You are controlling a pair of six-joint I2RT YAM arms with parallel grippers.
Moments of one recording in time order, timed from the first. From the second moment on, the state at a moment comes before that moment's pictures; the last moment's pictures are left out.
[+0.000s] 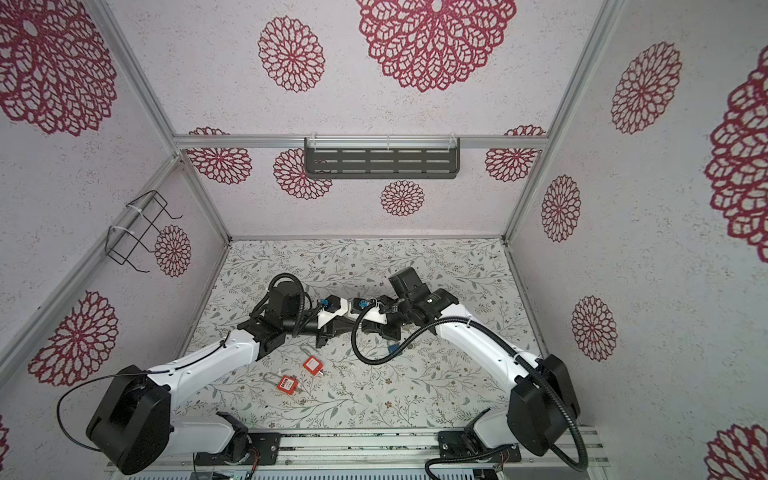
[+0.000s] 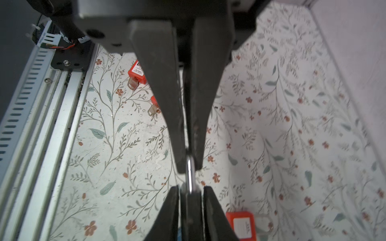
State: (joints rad) left arm -0.54 1.35 0.77 0.06 0.85 0.44; right arm 0.68 1.40 1.15 -0.60 -0.56 -0.78
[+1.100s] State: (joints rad) left arm -0.54 1.28 0.83 -0.21 0.87 0.65; right arm 0.68 1.19 1.01 -0.60 -0.50 -0.71
